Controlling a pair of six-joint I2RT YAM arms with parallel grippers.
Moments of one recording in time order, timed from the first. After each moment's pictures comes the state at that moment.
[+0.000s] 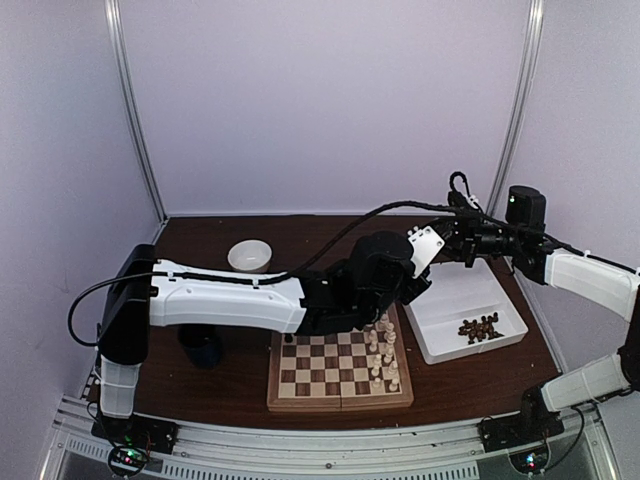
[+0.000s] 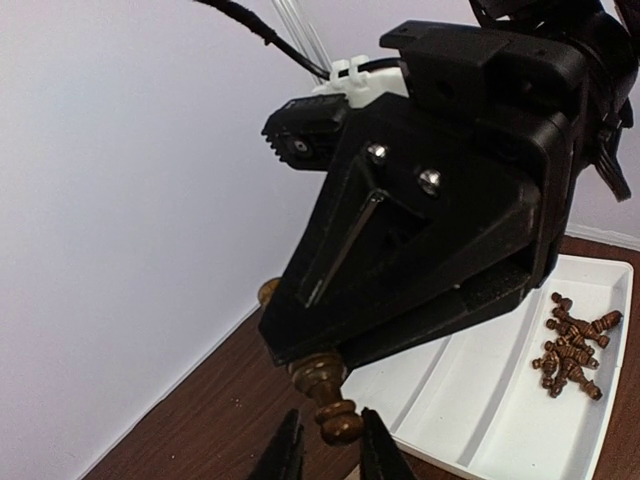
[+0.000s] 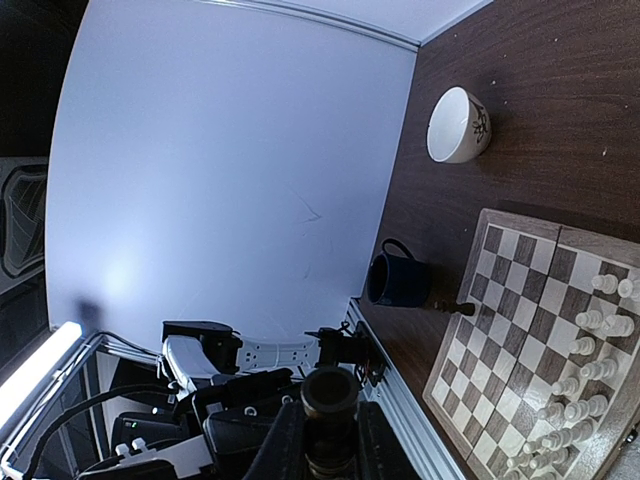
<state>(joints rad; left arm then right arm) -1.30 2.10 1.74 0.19 -0.63 0.30 0.20 1.26 0.82 0.22 -1.13 1.10</state>
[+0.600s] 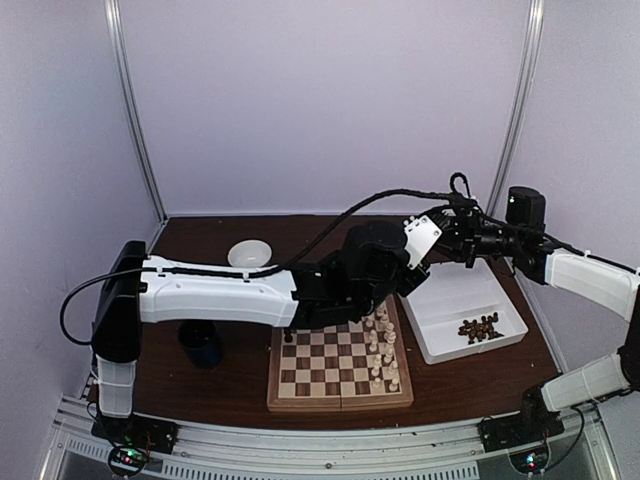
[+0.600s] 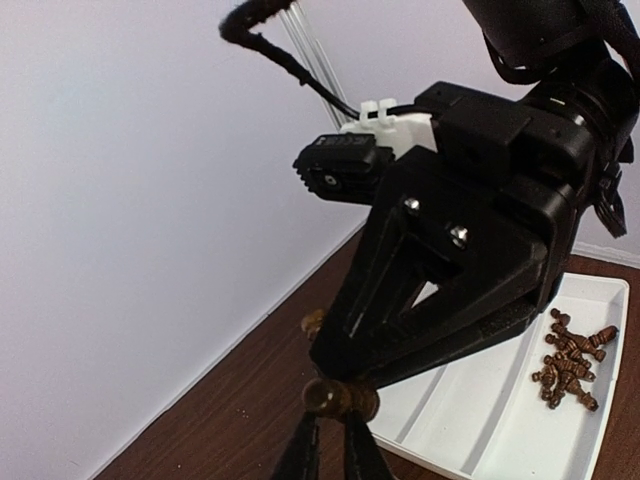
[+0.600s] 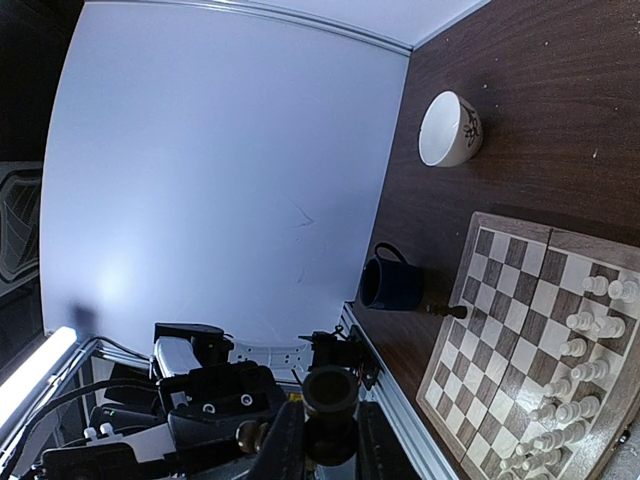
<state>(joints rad) -1.29 2.07 1.74 0.19 -0.61 0.31 0.19 1.26 0.82 0.20 -1.12 1.08</state>
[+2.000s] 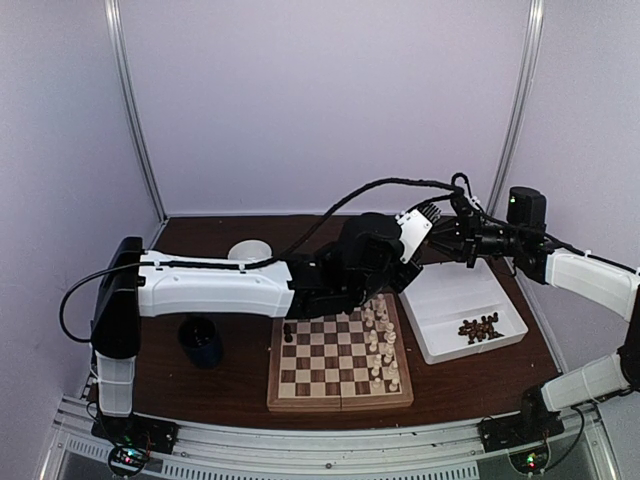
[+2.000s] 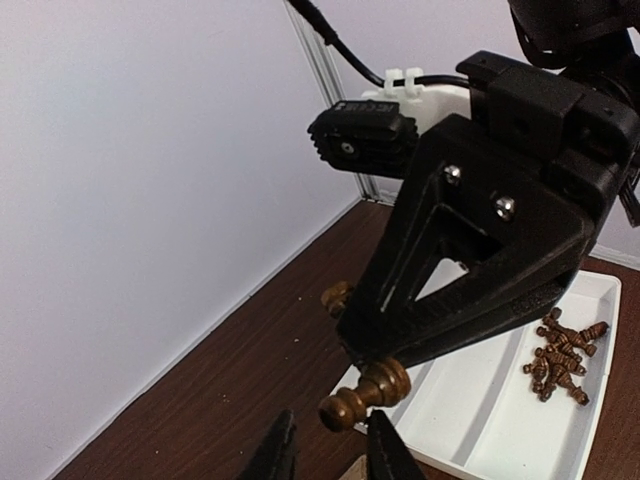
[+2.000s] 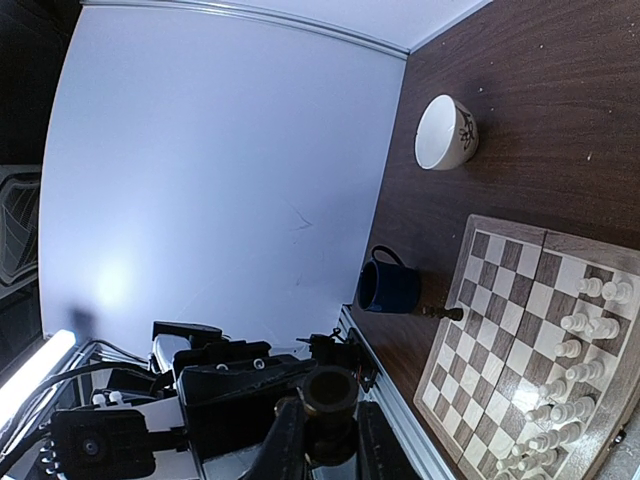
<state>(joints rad) -1.26 2.06 1.74 0.12 -0.54 0.22 0.18 1.26 0.82 0.19 -1.12 1.07</state>
